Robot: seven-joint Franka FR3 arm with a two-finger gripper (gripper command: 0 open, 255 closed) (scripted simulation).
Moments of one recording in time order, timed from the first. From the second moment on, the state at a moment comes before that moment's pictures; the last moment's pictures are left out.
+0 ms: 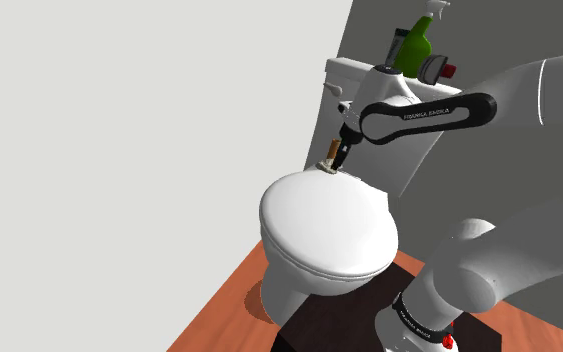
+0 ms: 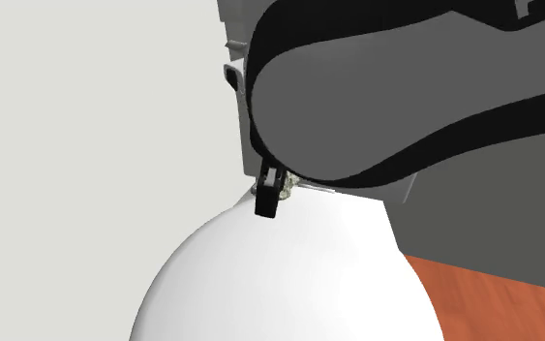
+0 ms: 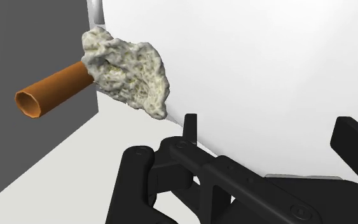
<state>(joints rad) -0.04 -0.46 -0.31 -2.54 -0.37 2.33 -0.47</state>
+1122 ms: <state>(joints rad) -0.04 0.03 -0.47 -2.38 -0.29 2.80 -0.76</state>
